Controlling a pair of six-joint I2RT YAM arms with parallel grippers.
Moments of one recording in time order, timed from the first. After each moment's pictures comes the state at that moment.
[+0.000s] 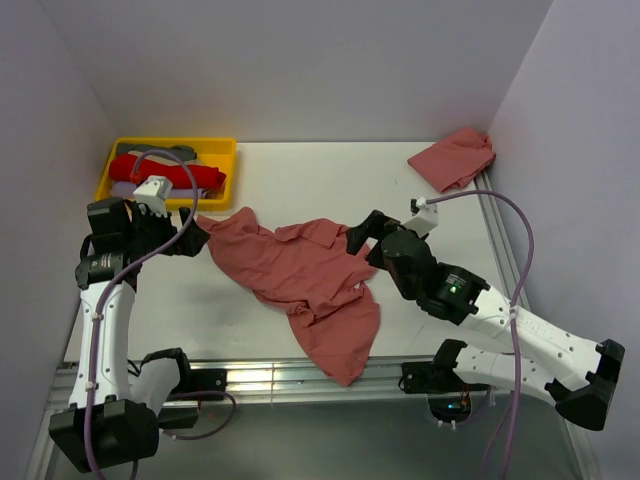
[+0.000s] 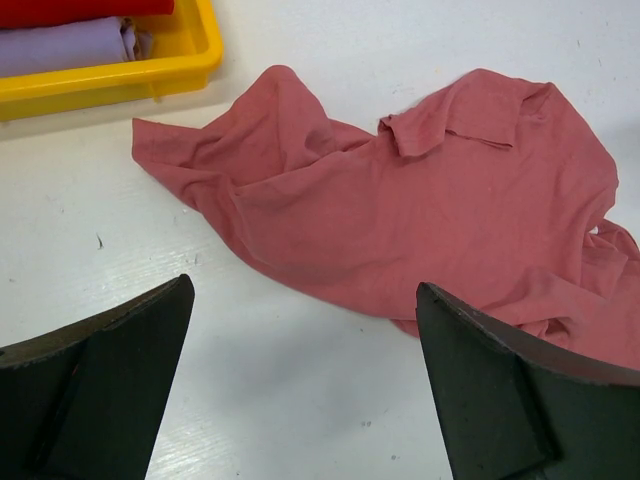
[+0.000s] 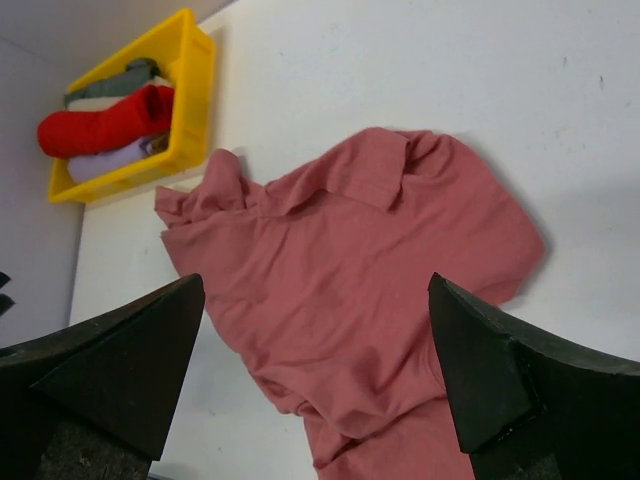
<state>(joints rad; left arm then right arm) 0.19 0.93 0.93 -0.59 0.57 0.09 0.91 0.89 0.86 -0.43 0.64 0.92</state>
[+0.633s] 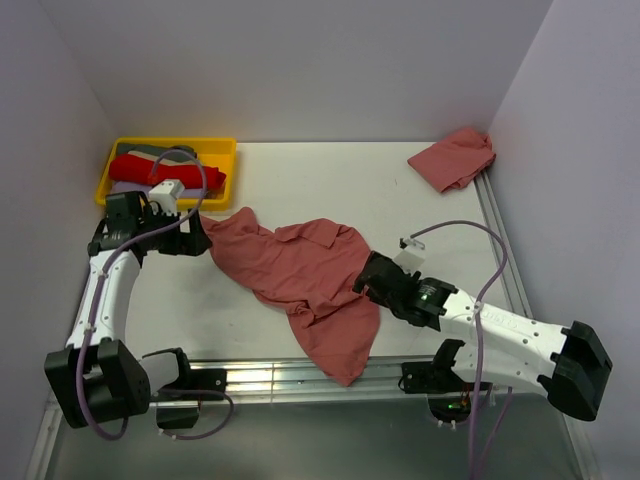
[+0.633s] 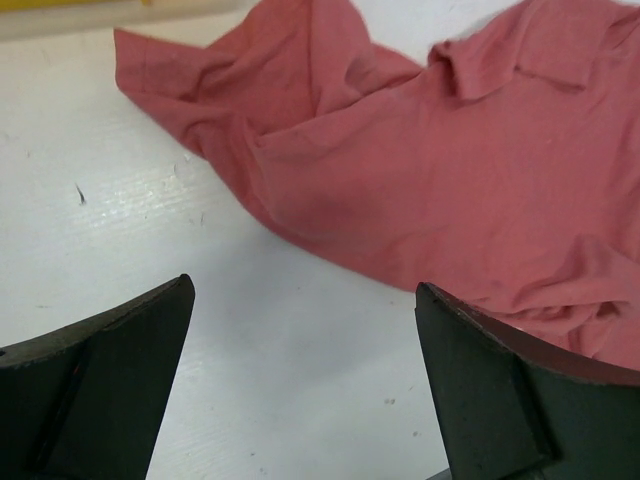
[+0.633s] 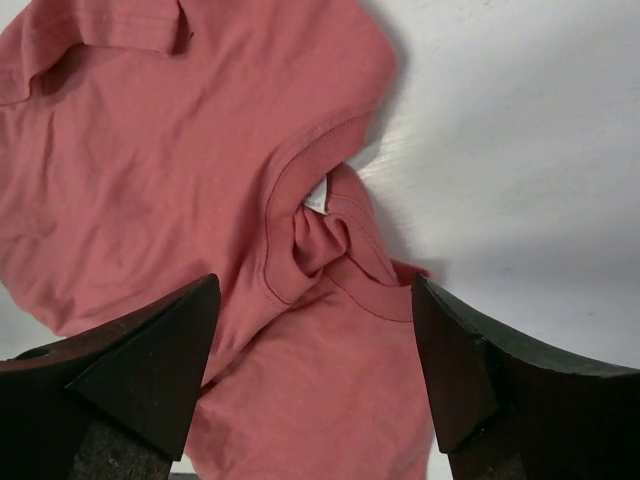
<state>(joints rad) 0.19 1.13 0.93 -0.61 0.53 0.15 0.91 0.97 0.60 -0.58 0.55 1.17</state>
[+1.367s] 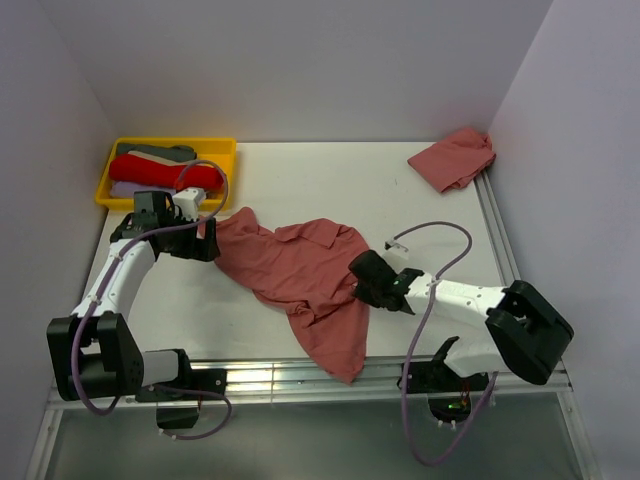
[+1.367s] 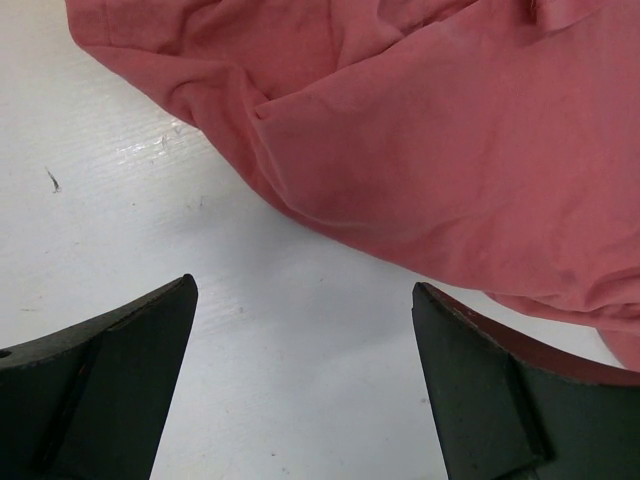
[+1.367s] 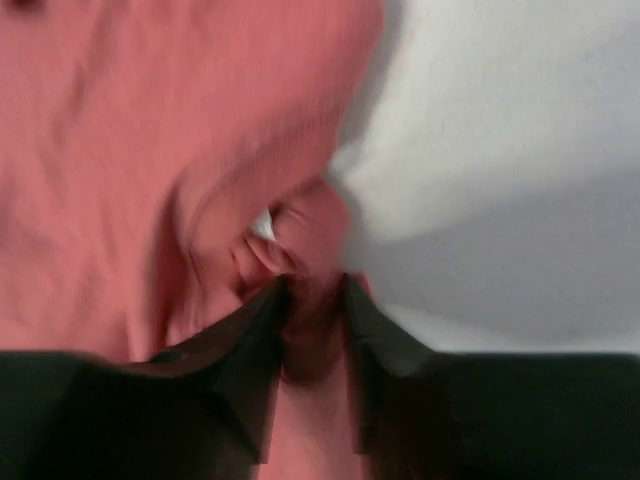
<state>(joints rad) 0.06 1.28 0.91 -0.58 0.36 0.19 0.83 1.30 0.56 -0.35 0.39 1.19</state>
